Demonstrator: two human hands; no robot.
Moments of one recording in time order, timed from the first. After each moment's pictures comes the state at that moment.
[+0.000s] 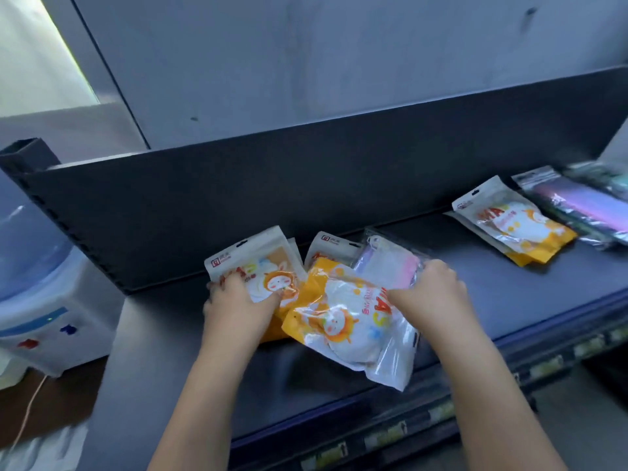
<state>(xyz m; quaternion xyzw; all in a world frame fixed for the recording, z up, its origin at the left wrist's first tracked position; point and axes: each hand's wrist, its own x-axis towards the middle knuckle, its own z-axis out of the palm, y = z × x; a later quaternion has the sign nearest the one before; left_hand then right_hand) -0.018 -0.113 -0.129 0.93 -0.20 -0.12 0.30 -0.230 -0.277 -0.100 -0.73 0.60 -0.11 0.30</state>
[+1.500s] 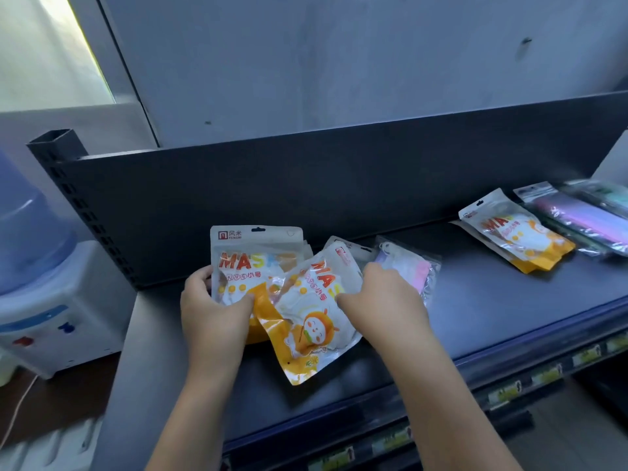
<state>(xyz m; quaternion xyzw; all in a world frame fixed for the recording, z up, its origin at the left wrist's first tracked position) -0.011 -0.062 -0.134 0.75 -0.16 -0.04 0.64 -0.172 -0.200 -0.072 -0.82 0.52 -0.05 0.23</state>
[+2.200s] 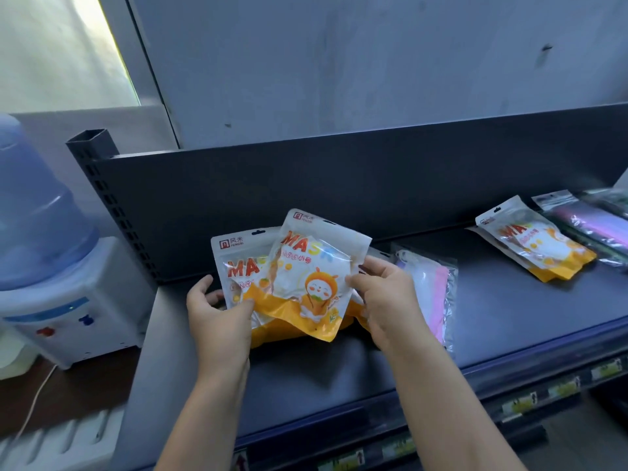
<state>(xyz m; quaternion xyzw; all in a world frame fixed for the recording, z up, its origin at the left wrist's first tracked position) -0.011 -0.053 -0.131 0.67 -0.04 -0.09 0.73 -0.146 -0.205 -0.102 -0.50 0.38 -0.32 0.71</state>
